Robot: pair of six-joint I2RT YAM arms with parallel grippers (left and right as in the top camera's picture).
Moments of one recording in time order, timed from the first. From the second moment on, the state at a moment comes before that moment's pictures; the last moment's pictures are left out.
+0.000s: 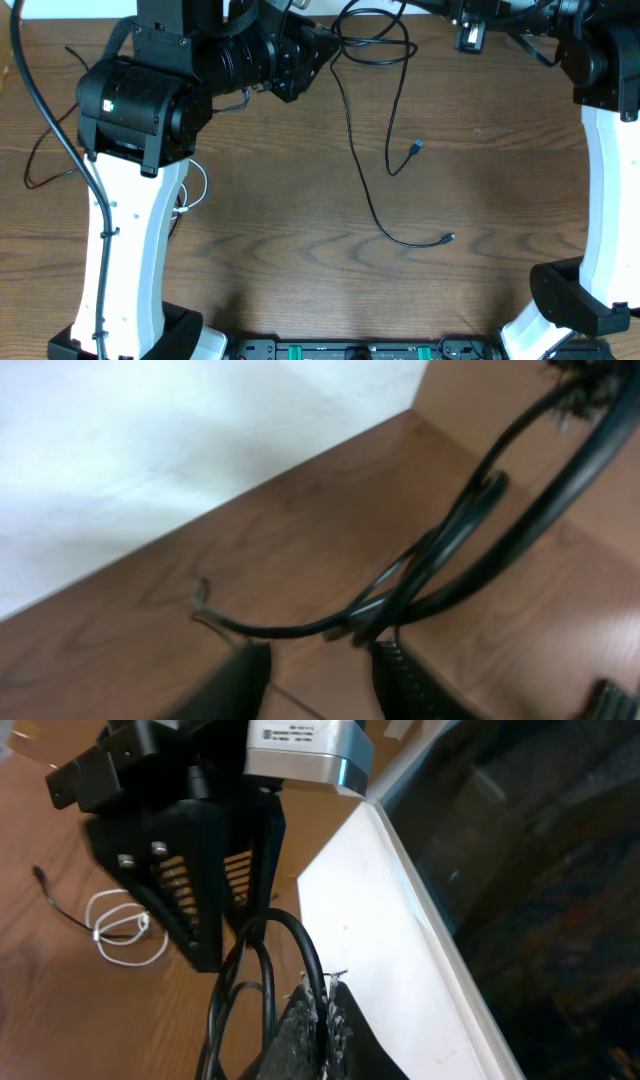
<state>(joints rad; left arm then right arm) -0.32 1.66 2.29 -1.19 0.50 0.11 0.21 1.83 2.50 -1.00 -1.07 -0.90</state>
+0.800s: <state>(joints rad) -0.32 1.66 2.29 -1.16 0.71 0.14 0.22 1.83 2.50 -1.01 -1.09 -0.90</state>
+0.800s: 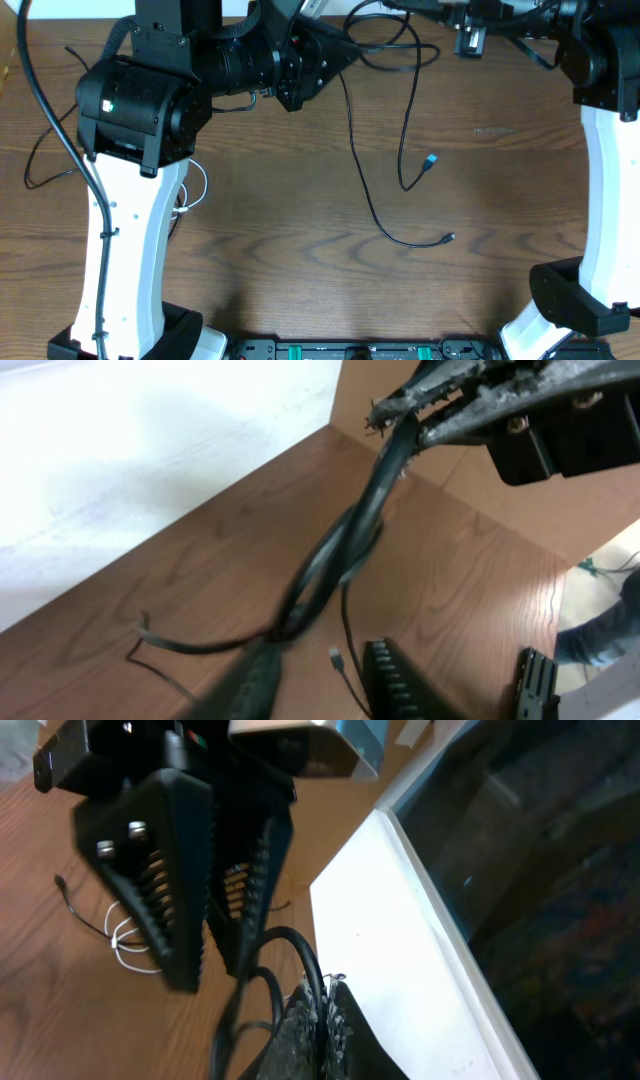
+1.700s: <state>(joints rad) -0.32 1.66 2.29 -1.17 0.46 0.23 0.23 1.83 2.50 -0.98 -1.06 -0.90</state>
